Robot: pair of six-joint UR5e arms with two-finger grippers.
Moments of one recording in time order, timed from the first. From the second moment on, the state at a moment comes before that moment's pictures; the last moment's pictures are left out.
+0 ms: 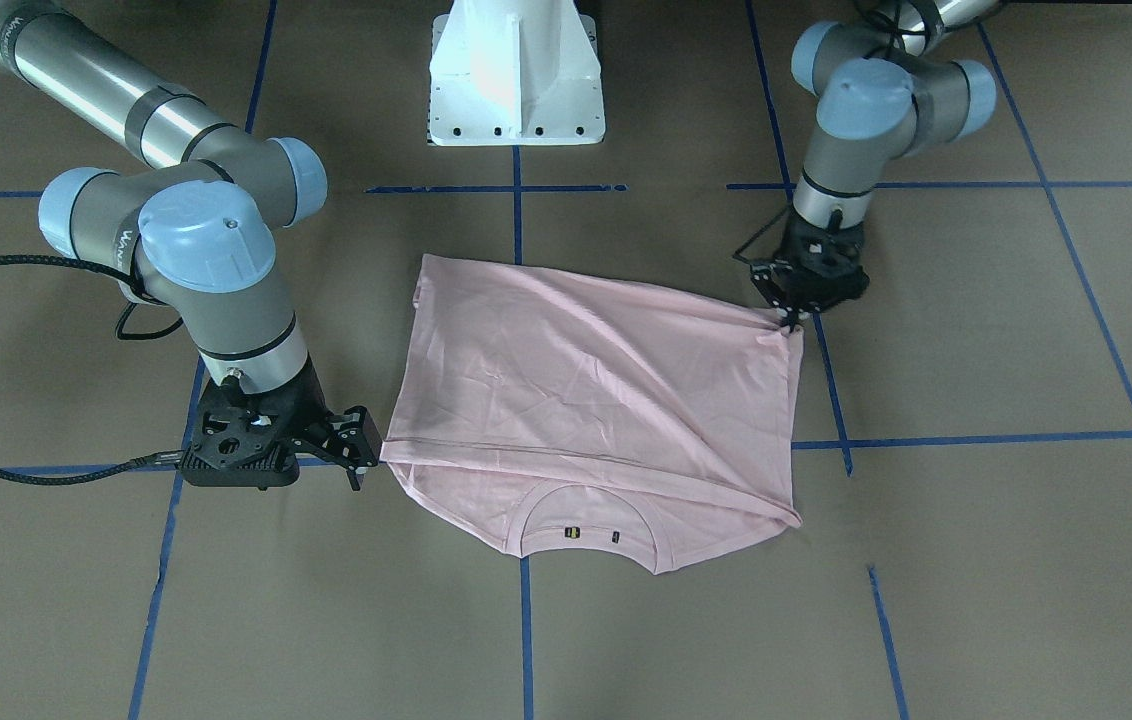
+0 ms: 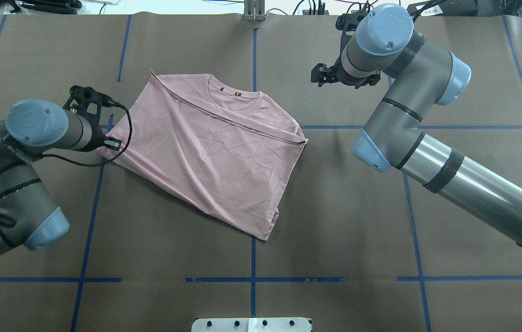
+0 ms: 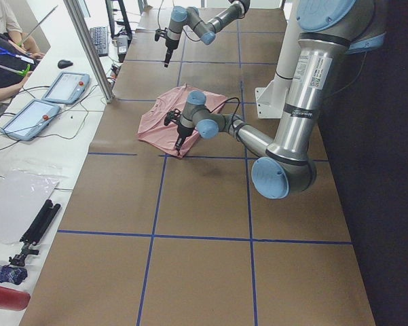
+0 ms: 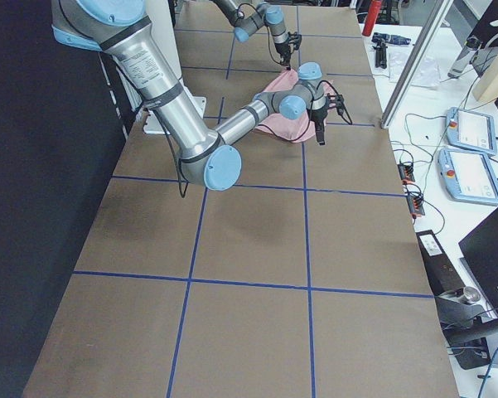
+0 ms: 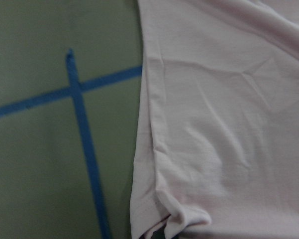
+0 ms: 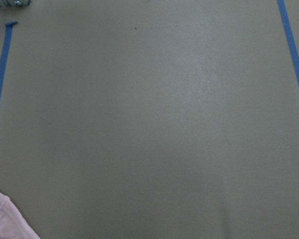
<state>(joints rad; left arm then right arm) -0.75 -1.91 -1.59 -1.96 -1.70 -0.74 0.81 -0.90 1.44 -1.31 1.81 1.07</state>
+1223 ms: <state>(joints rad) -1.03 -2.31 -0.82 -2.43 -1.77 -0.43 0.80 -0.87 1.44 -1.32 1.81 1.20</state>
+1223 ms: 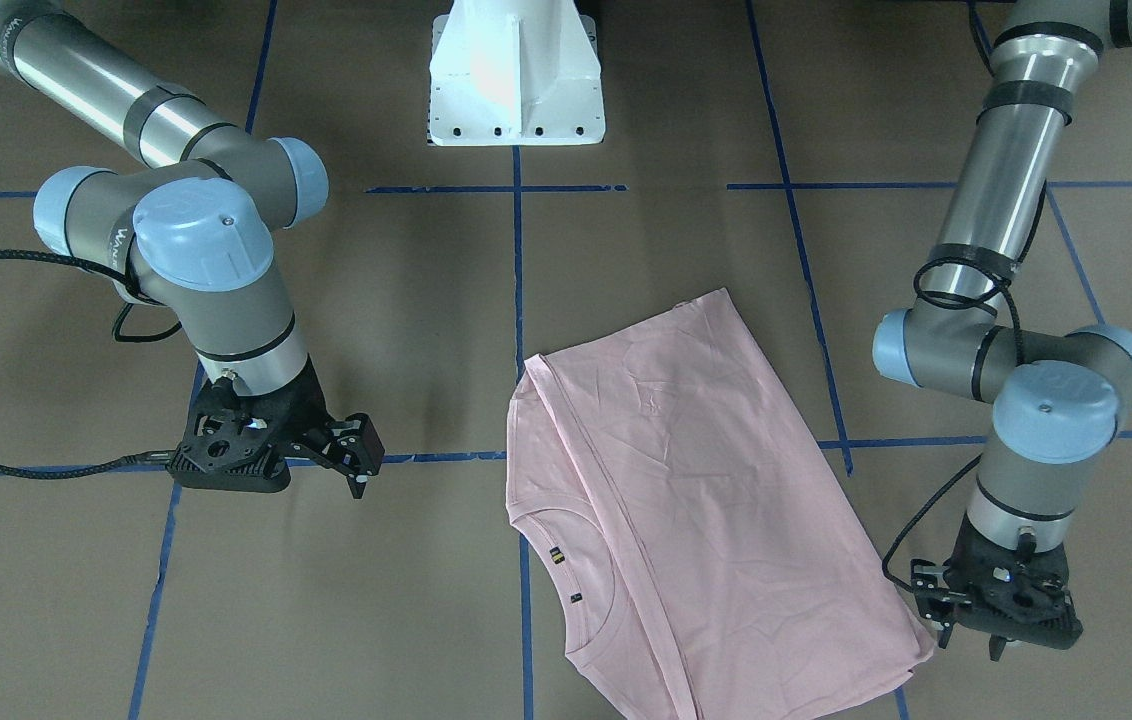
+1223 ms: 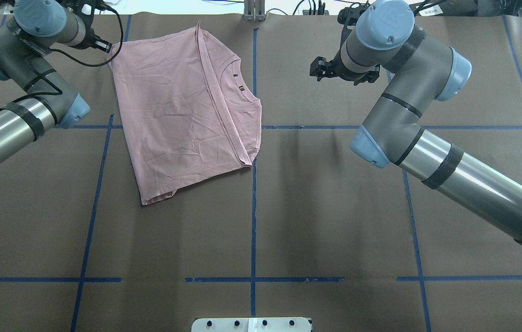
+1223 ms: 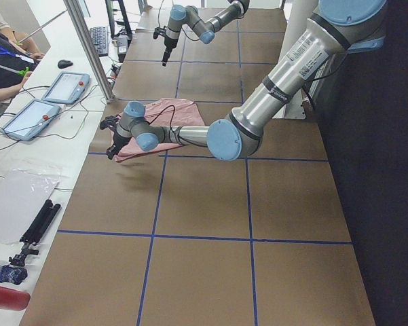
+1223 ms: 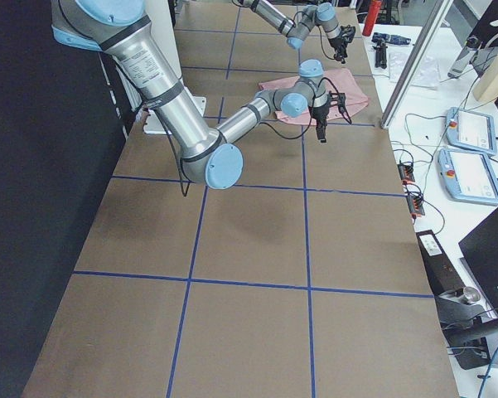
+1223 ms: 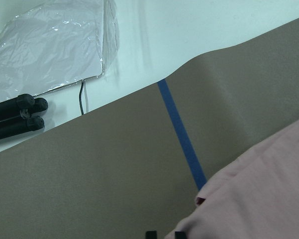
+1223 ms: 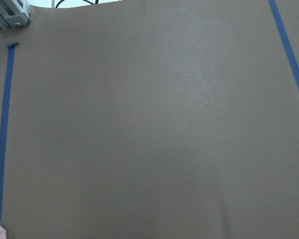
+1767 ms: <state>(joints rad) -1.04 -2.22 -1.00 -2.44 -1.86 -0.46 0.63 -0.75 1.43 -1.40 1.77 1.66</state>
